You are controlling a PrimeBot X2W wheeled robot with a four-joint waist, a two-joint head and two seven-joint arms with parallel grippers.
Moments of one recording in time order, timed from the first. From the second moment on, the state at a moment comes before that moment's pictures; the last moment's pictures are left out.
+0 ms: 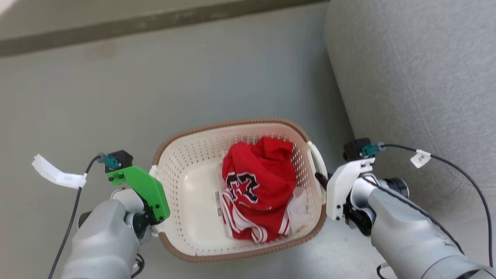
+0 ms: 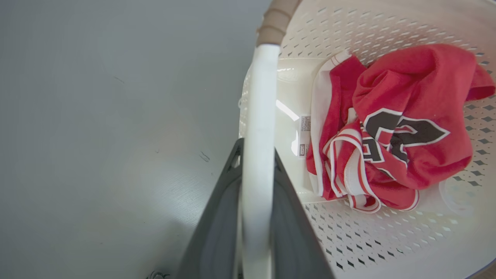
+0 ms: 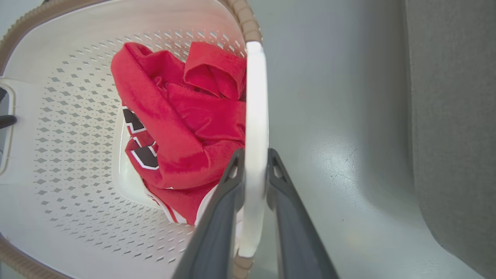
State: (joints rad) left arm -0.72 0.00 -0.47 1.25 -0.78 -0.11 0.23; right arm -0.63 -0.04 0.72 1.12 0.68 0.13 0.04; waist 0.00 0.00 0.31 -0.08
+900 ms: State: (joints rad) left arm -0.61 0.01 -0.48 1.29 -0.83 -0.12 0.36; right arm -0.52 -0.05 0.78 1.10 0.84 0.13 0.24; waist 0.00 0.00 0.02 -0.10
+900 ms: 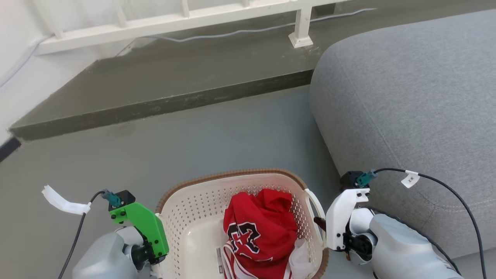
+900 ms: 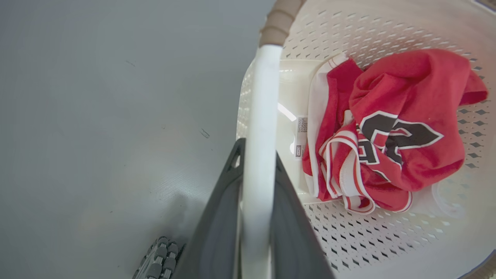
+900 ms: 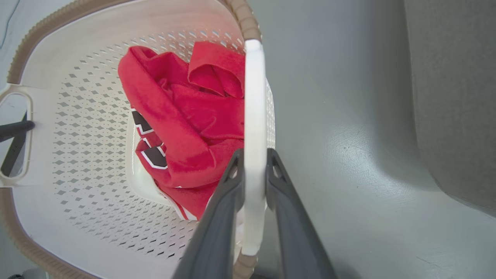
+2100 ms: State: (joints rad) left arm -0.58 0.01 -0.48 1.30 -0.86 -0.12 0.45; right arm -0.52 -0.05 0.82 1.10 0.93 0.13 0.35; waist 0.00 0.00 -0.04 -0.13
